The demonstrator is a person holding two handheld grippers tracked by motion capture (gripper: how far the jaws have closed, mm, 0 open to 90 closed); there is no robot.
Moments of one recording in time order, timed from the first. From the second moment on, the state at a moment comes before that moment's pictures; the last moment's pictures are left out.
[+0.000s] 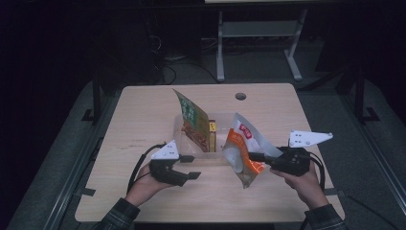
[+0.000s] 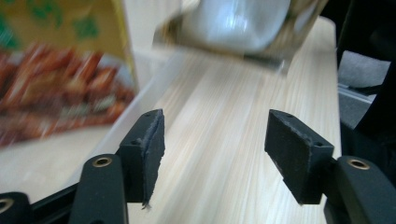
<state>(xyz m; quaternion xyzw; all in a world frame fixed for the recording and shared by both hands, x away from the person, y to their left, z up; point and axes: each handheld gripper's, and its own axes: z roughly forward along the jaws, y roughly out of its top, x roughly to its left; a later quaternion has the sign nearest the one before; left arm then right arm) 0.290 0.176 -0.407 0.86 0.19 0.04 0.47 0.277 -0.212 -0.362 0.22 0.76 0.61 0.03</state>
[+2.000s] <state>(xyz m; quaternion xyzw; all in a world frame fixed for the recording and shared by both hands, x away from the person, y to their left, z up) 0.281 0.217 -0.443 0.88 0.23 0.07 0.41 0.389 -0.182 -0.339 0.28 0.76 0.58 0.10</state>
